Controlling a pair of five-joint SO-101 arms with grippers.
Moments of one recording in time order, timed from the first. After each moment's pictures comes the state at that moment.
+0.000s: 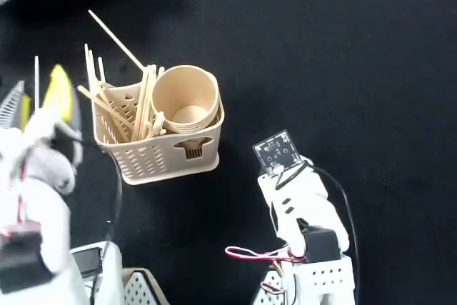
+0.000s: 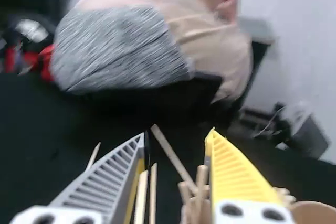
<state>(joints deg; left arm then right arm) -19.3 -71.6 34.3 57.0 9.1 -6.9 -103.4 96.7 51.6 25.1</state>
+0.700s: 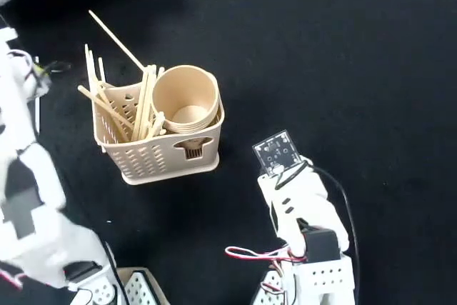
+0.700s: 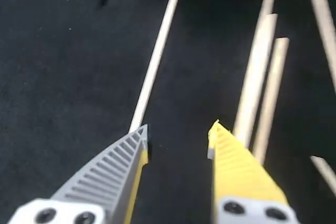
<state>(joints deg) -33.1 6.1 -5.5 66.8 -0.2 -6.9 -103.4 96.7 51.6 25.1</state>
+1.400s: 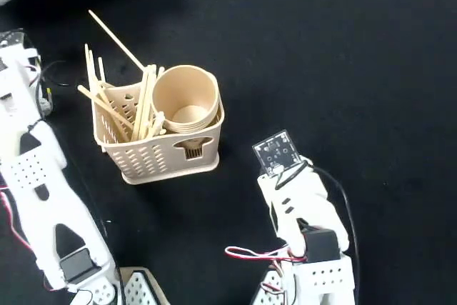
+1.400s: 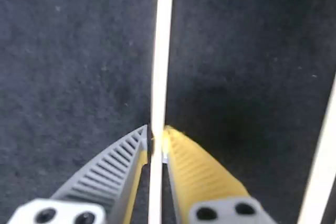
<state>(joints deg) -37.2 68.3 -73.1 91.8 -14.0 -6.9 -103.4 96.7 51.6 25.1</state>
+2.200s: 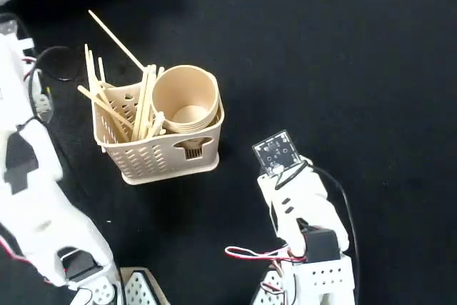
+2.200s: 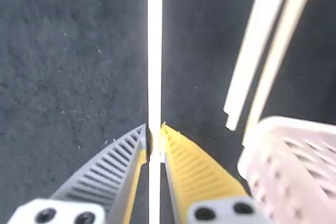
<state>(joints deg) -32.2 21.4 -29.6 100.2 -5.9 -6.9 -103.4 96.7 51.6 25.1</state>
